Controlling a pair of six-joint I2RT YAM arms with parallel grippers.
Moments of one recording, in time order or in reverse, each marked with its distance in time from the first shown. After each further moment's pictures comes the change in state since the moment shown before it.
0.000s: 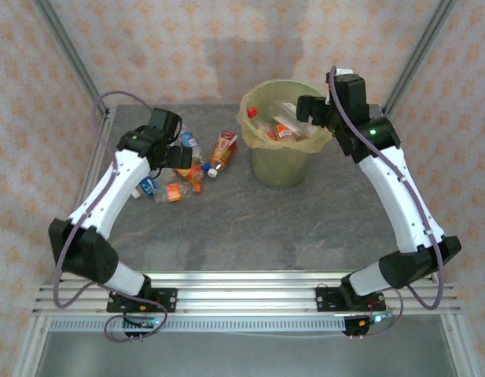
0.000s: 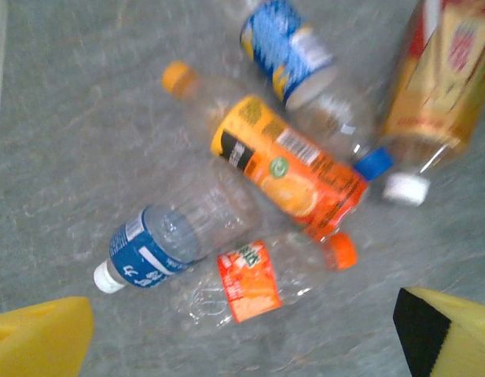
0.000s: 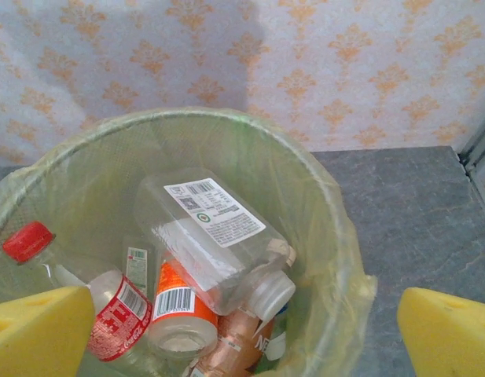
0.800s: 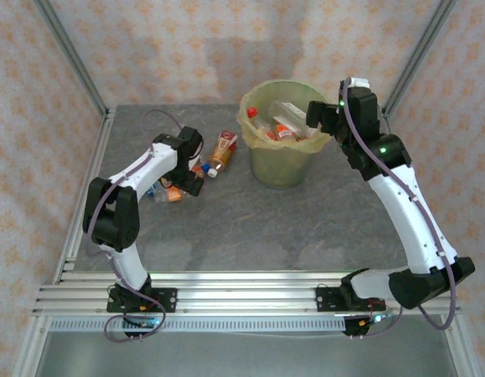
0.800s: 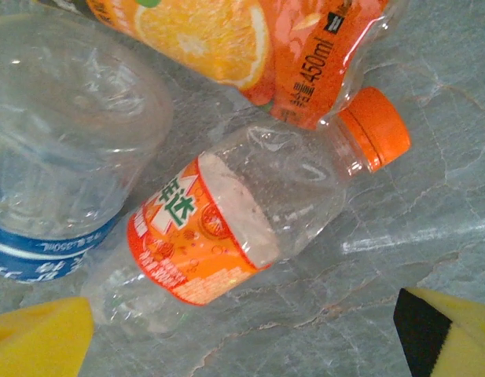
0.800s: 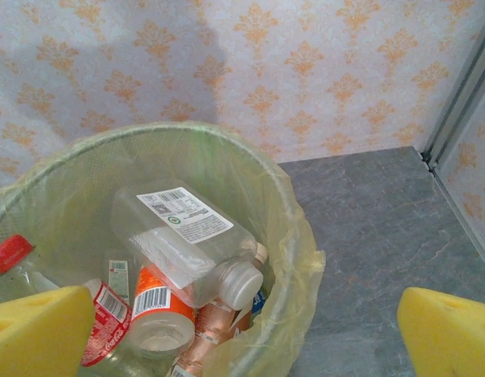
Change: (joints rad) left arm -0.040 0.280 -0.045 -0.080 0.033 0.163; right arm 0.003 -0.138 -0.143 0.066 0.080 0.041
